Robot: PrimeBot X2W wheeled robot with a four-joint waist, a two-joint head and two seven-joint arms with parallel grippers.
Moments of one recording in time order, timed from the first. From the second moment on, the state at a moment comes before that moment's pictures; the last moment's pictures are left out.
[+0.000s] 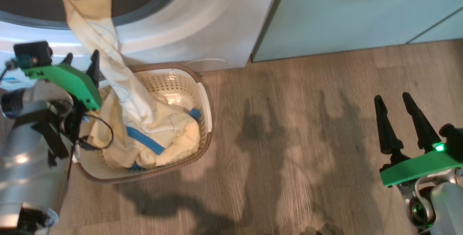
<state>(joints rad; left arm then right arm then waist) -0.70 0.30 -0.02 0.79 -0.41 -0.13 0.00 -0.24 -0.15 0.16 0.25 0.36 0.13 -0.25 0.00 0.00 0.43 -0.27</state>
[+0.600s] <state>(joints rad) -0.94 0.36 -0.11 1.02 -0.46 -0.13 0.08 -0.29 -0.13 0.16 0.24 0.36 0.13 -0.25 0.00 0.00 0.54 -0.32</state>
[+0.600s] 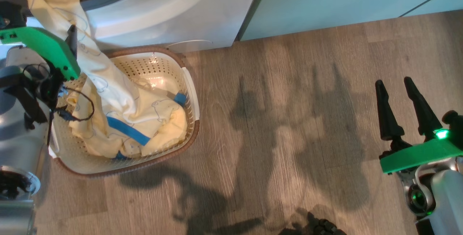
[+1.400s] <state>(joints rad) -0.95 0.37 -0.38 1.00 -0.59 -0.13 -0.01 -0.30 -0.13 0.17 0.25 0.36 0.13 -0.25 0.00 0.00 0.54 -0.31</state>
